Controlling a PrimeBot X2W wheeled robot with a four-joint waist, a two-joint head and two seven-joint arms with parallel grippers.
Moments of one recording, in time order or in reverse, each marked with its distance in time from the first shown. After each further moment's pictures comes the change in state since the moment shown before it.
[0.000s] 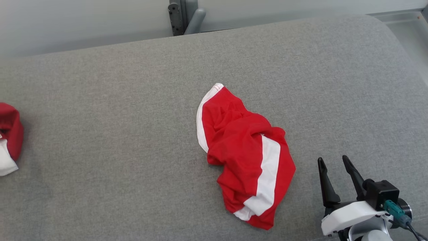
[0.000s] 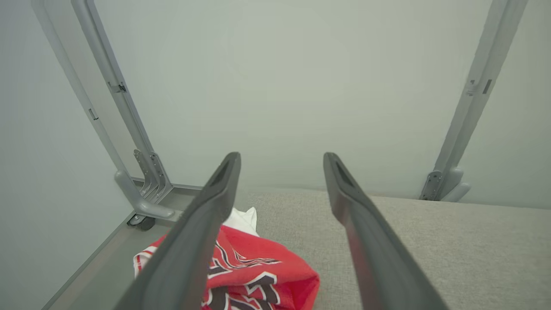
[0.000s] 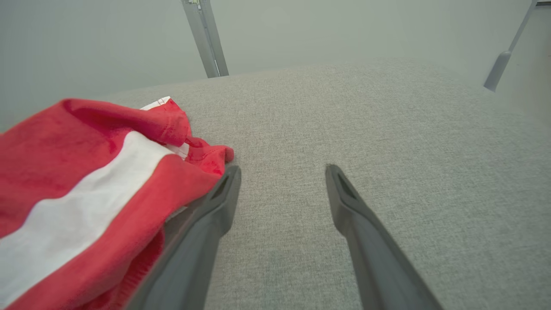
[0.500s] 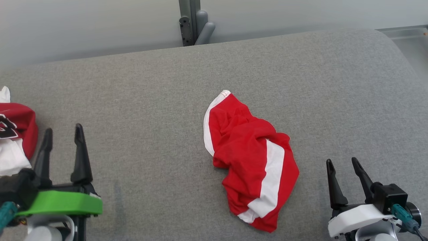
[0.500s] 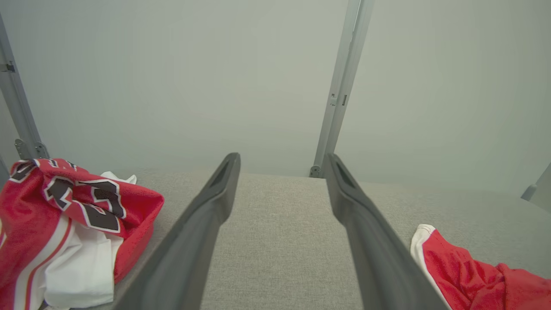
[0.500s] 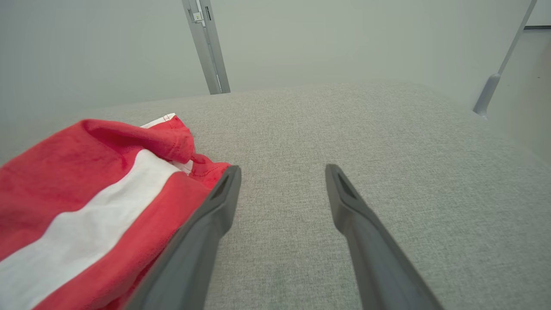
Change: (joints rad) left arm 0.487 -0.187 -0.069 -0.679 0.035 0.195 -0.085; right arm 0.033 0.000 -0.037 -0.034 -0.026 0.000 0.000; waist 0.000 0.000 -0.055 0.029
